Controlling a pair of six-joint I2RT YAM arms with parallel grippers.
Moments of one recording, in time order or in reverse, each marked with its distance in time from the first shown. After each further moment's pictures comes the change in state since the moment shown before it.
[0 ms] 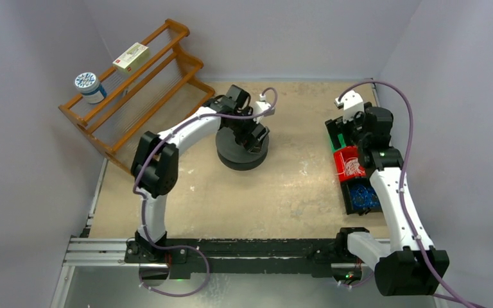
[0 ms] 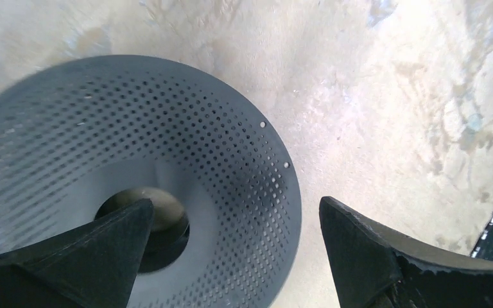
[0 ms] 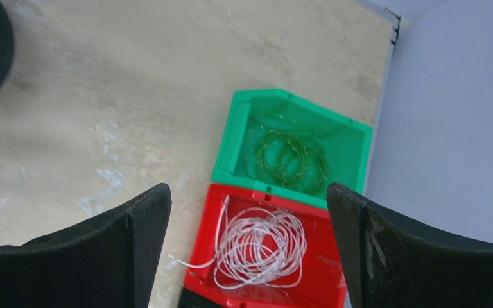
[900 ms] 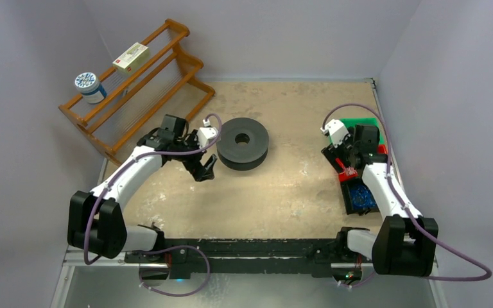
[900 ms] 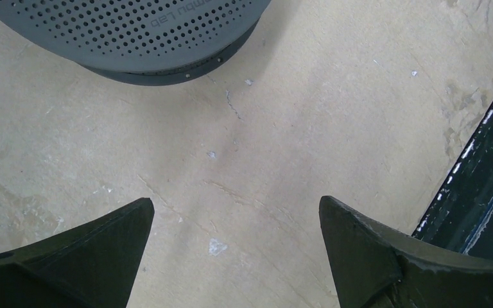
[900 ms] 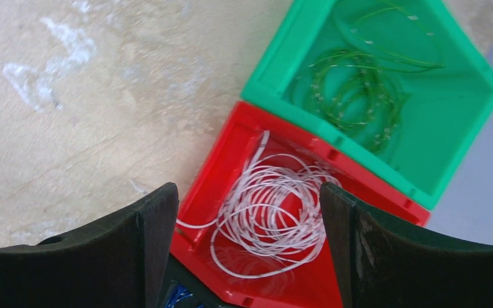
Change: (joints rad) left arm 0.293 -0.702 -0.719 0.010 0.085 0.214; right arm -0.070 0.142 -0.199 -0.005 -0.019 -0.296
